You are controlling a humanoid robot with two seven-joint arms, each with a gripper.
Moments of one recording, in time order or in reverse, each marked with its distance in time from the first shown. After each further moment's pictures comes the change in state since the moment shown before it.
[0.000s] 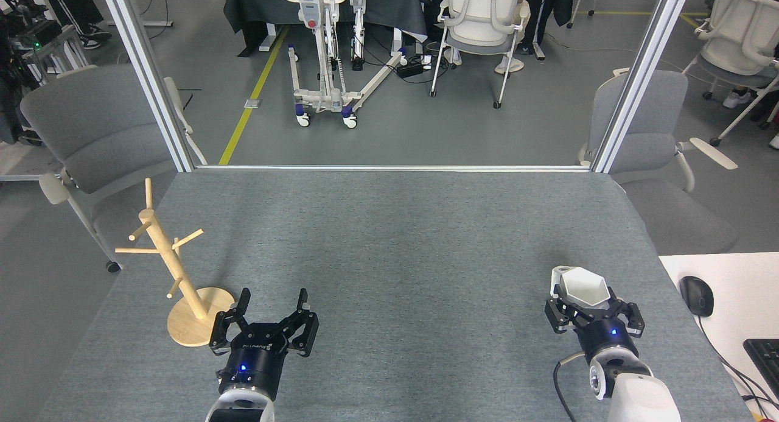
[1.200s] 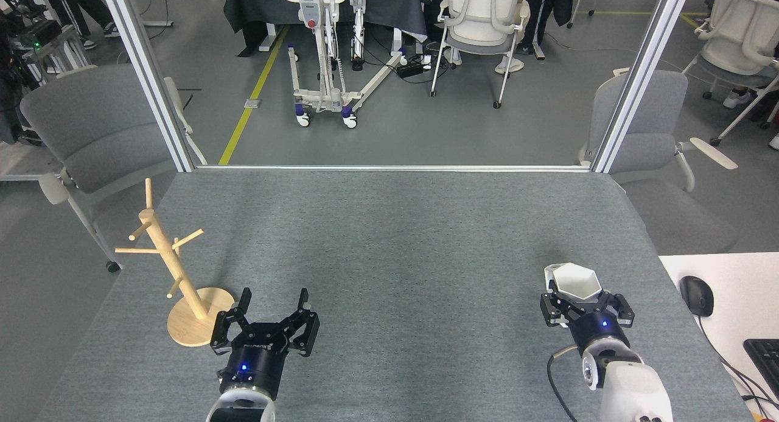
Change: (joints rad) left arm -0.003 -0.002 0.000 0.003 0.000 -0.001 0.001; right arm -0.067 0.004 0.015 0.098 0.043 -0.001 -0.017
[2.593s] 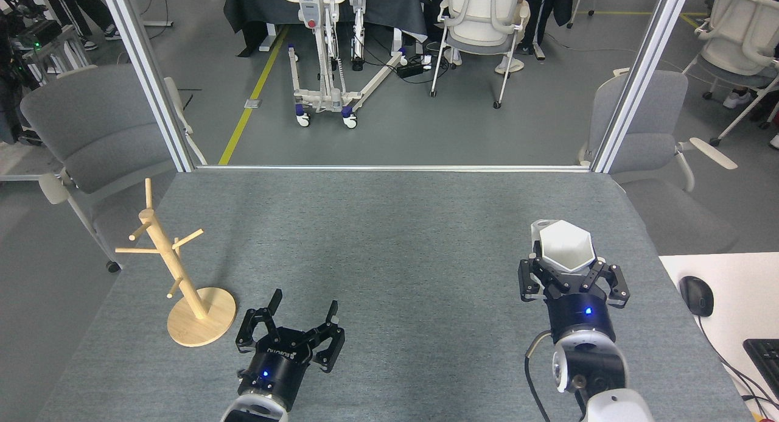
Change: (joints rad) left arm 0.018 0.061 -0.128 -0.012 -0.021 -0.068 -0.006; right arm 0.285 0.004 0.311 -0.901 -0.101 0.438 0.353
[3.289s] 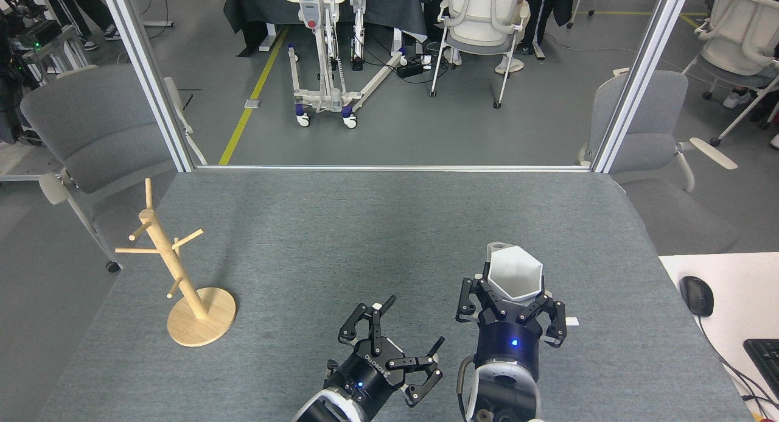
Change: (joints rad) left arm -0.103 0.002 -0.347 0.045 -0.148 -0.101 -0.029; right arm -0.033 0.006 0.446 -0.077 -0.002 0.605 0.083
